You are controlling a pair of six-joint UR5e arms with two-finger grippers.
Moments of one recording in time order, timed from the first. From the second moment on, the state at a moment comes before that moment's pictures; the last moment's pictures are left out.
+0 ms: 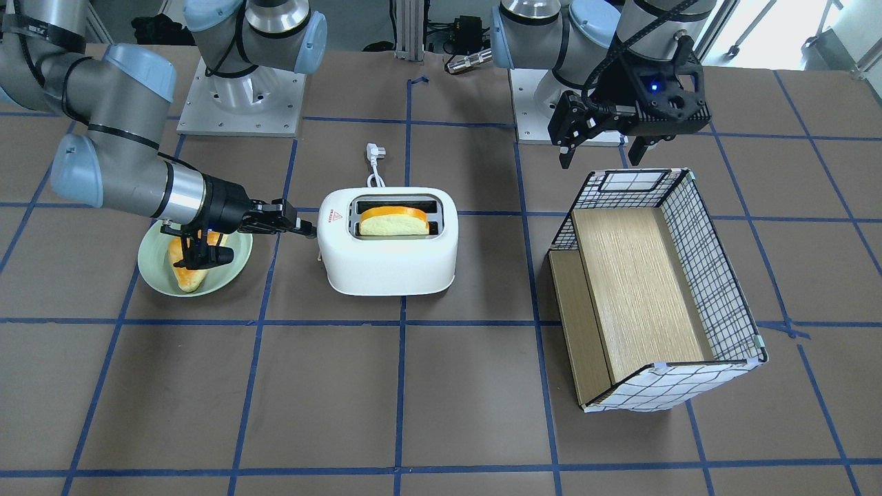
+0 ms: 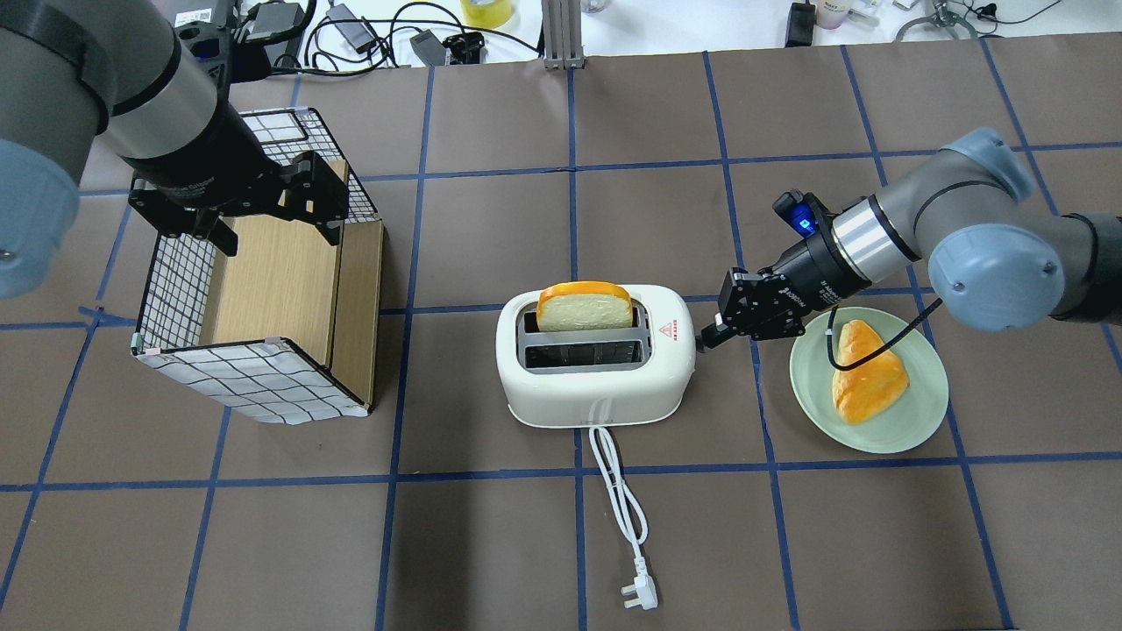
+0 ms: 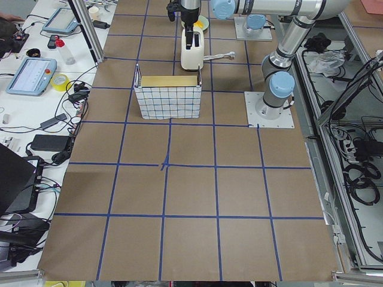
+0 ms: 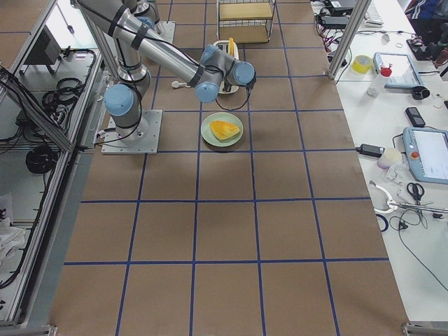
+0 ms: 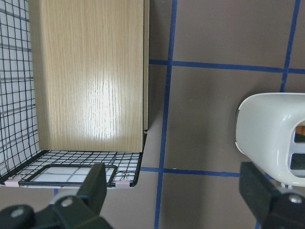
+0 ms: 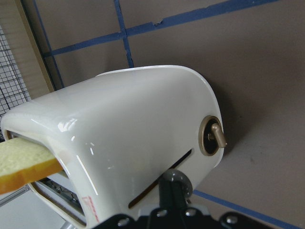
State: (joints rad) left arm -1.57 -1.47 -1.67 -1.51 1.59 -0.08; right arm 1.34 -1.42 2.04 -1.75 -0.89 -0.27
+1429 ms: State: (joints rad) left arm -1.57 -1.47 -1.67 -1.51 1.59 -0.08; right arm 1.38 -1.54 1.77 -1.62 -1.15 -0.11
